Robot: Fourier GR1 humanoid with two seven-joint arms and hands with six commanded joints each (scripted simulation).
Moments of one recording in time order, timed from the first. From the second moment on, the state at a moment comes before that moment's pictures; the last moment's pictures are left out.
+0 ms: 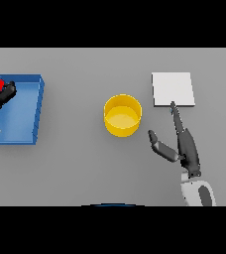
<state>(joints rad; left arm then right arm) -0.43 0.53 -0.10 -1.21 -0.29 0.24 0.58 0.09 -0.04 0.16 -1.67 0.32 -0.07 -0.16</state>
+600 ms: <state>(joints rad) -0.43 0.55 -0.14 -1.18 -0.29 0.15 0.54 0.10 -0.06 0.15 -1.69 0.30 -0.06 -0.17</state>
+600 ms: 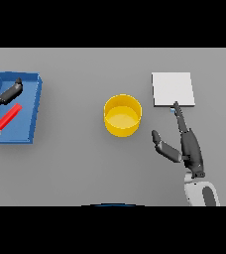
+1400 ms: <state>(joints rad) -0.44 0.55 -0.15 -1.19 -0.30 0.16 0.50 -0.39 -0.42 0.45 -1.48 0.72 0.28 -0.15</state>
